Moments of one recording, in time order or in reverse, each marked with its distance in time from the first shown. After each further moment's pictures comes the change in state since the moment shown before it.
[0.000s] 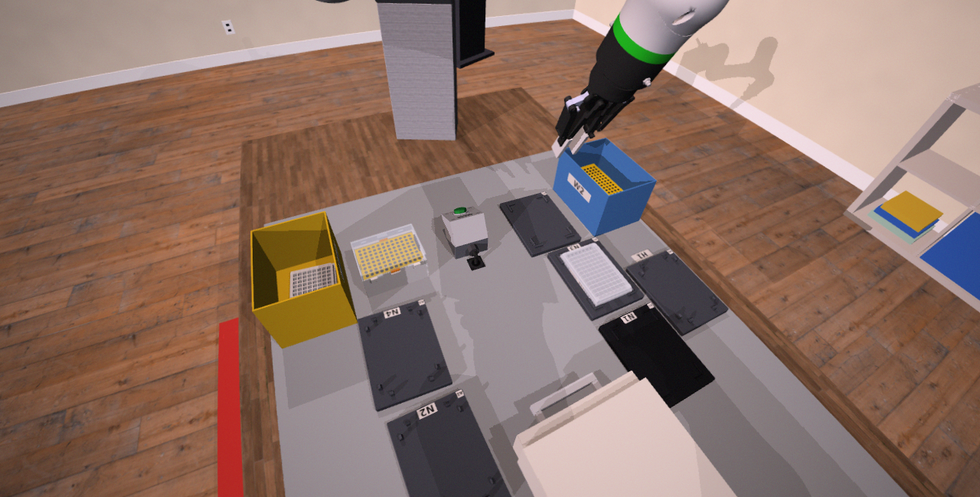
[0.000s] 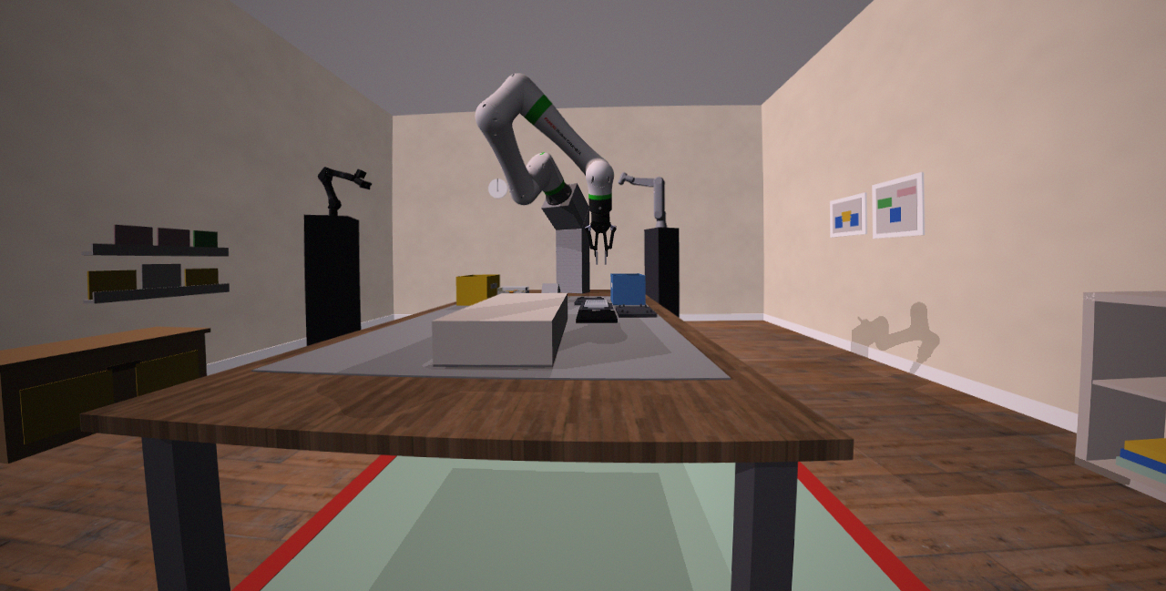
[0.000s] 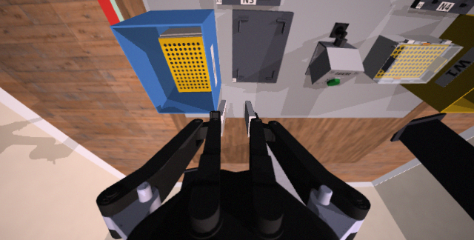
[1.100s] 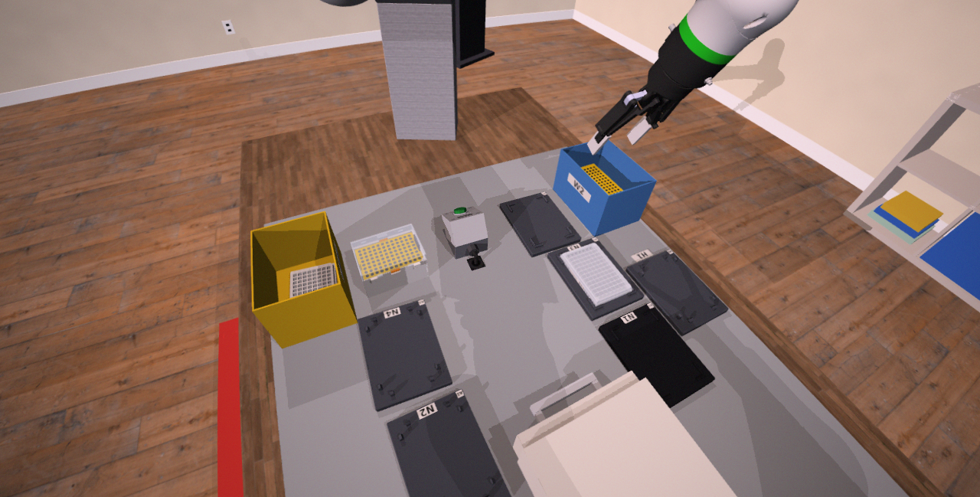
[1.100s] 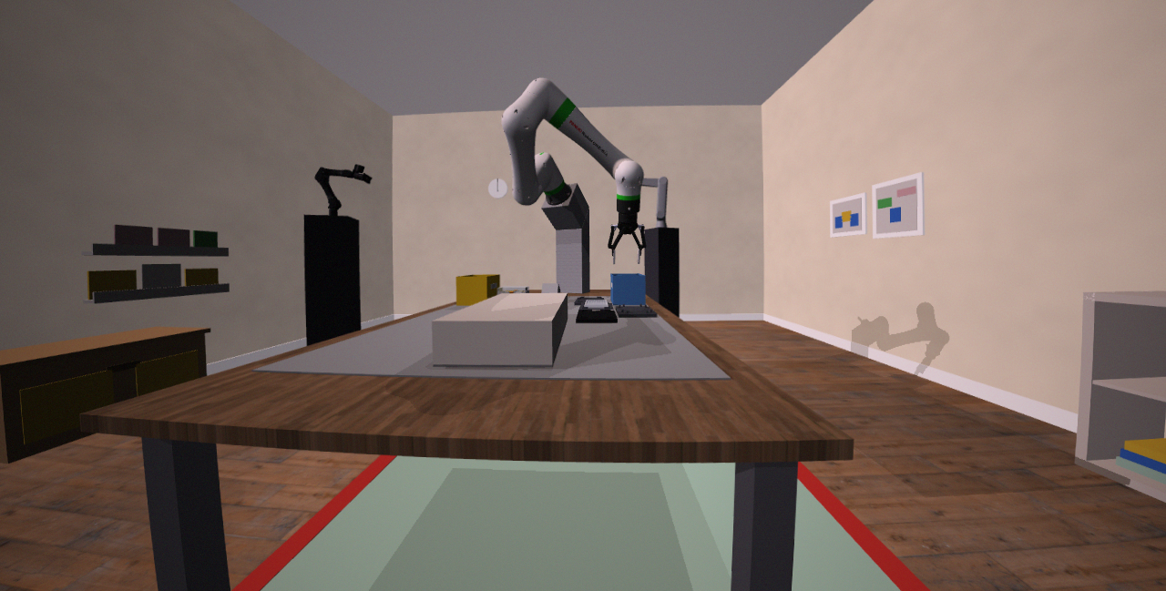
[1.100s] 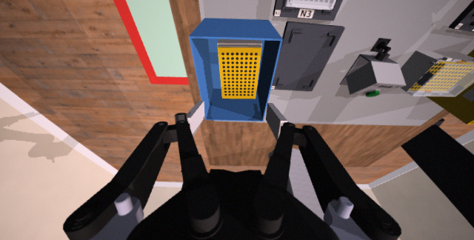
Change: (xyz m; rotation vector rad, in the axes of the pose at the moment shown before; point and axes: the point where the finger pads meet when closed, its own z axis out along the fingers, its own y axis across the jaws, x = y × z) arm 0.013 -0.108 0.001 -0.013 0.001 -0.030
